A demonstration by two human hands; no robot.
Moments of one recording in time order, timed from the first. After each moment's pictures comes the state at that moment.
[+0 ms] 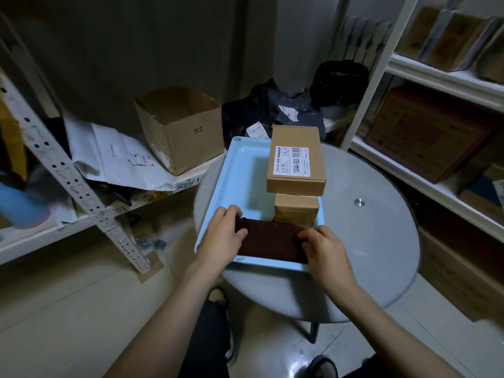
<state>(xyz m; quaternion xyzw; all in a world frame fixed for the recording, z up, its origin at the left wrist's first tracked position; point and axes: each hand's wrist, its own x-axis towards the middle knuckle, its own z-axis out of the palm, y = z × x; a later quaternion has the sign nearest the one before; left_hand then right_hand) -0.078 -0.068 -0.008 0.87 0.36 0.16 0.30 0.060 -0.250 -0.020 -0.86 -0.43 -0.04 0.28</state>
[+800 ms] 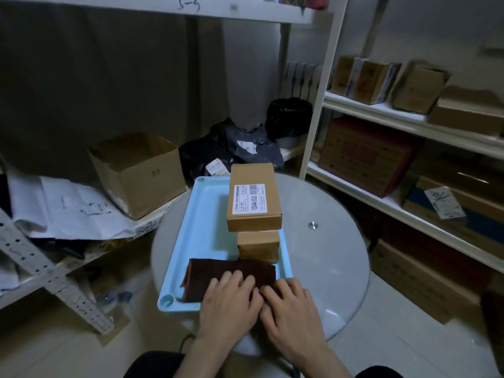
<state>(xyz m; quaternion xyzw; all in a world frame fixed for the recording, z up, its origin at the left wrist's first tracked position) -0.049 -0.166 -0.023 0.97 0.21 0.16 0.03 0.029 -0.298 -0.028 -0.86 -0.46 -0.10 0.18</state>
